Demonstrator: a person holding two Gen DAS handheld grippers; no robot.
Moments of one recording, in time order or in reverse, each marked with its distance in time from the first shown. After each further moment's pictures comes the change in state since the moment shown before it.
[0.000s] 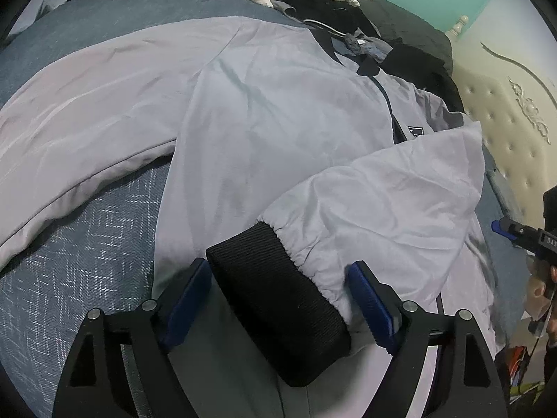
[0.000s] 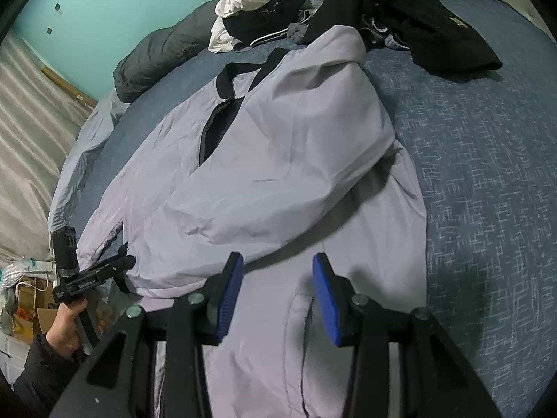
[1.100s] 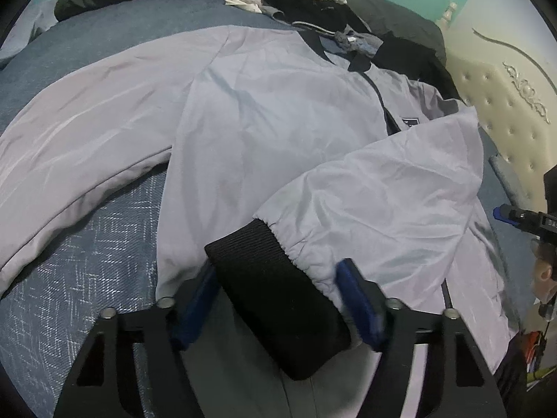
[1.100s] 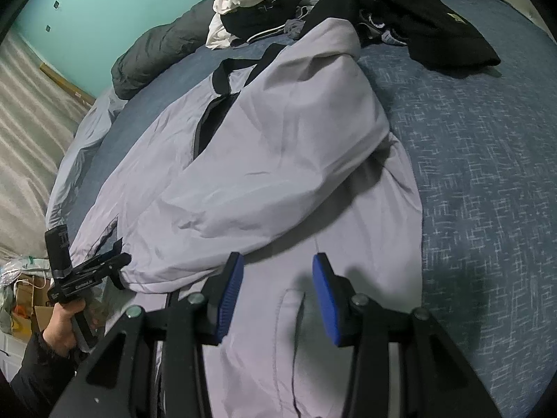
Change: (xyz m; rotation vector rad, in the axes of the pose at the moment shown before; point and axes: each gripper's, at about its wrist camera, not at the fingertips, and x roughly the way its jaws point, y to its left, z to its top) left arm 0.000 -0.004 -0.003 0.066 -0.028 0.013; right arm 0.002 -0.005 -0.004 -0.002 0.008 -0.013
